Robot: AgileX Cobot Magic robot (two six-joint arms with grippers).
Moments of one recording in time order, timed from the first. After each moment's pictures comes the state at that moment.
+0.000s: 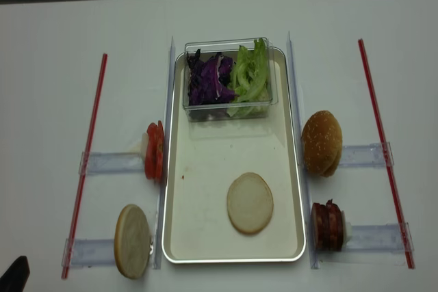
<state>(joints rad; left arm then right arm) -0.05 -0.02 -0.49 0.00 1.17 -0.05 0.09 -0.02 -0.48 0.07 1.12 0.03</state>
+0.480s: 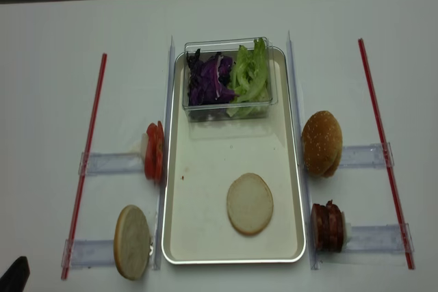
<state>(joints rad) -0.05 -0.02 -0.49 0.00 1.17 -0.05 0.09 -0.02 -0.48 0.07 1.12 0.02</state>
